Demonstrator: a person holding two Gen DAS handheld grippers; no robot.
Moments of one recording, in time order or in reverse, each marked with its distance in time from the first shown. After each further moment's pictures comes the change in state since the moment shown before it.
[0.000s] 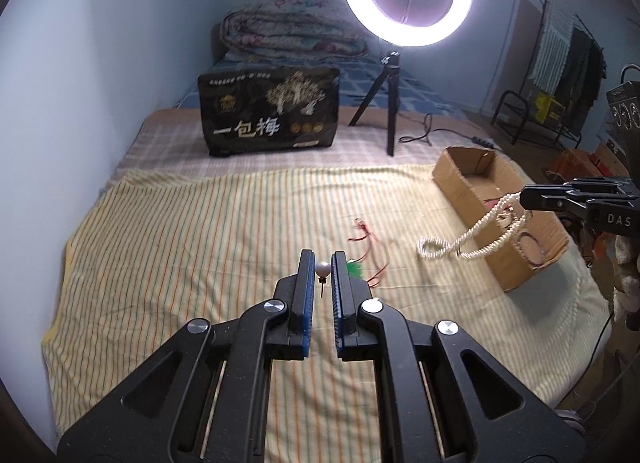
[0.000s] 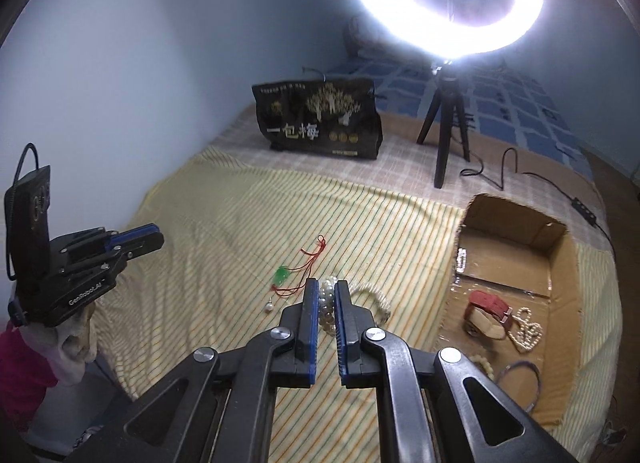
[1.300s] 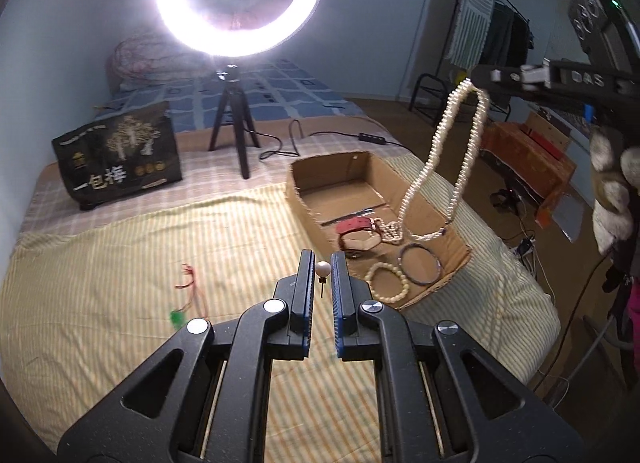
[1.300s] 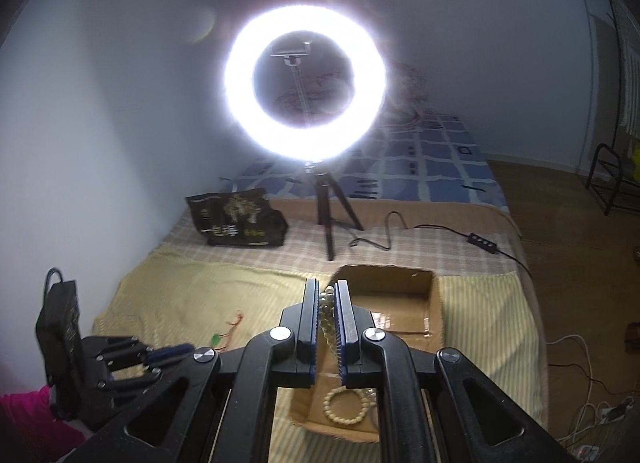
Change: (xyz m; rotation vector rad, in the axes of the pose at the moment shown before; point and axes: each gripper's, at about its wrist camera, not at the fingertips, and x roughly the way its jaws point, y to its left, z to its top) left arm 0.026 -0.166 0.030 0.159 0.003 -0.245; right arm -0.128 -0.117 0.017 0.158 -0.245 -0.136
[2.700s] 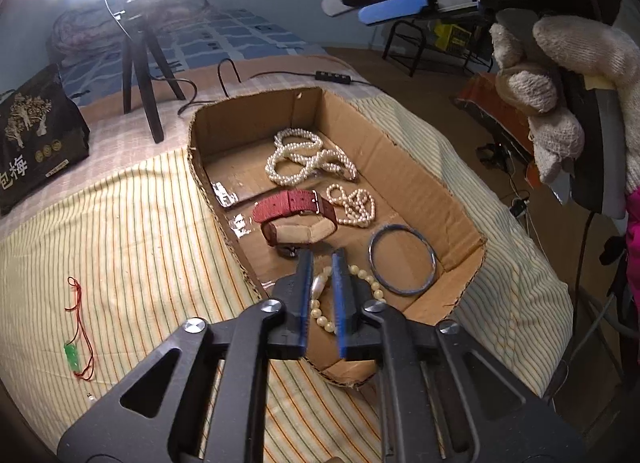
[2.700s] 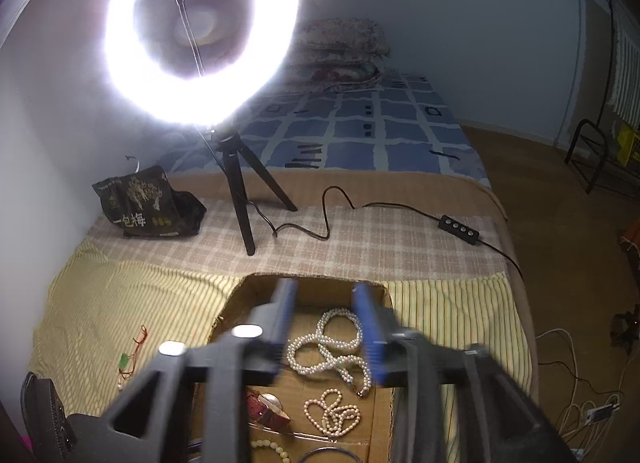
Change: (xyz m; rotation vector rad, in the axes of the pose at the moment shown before) left arm 0.135 -0.051 0.001 0.059 0.180 -0.079; right arm 0.130 -0.074 0.023 0.037 0.136 -0.130
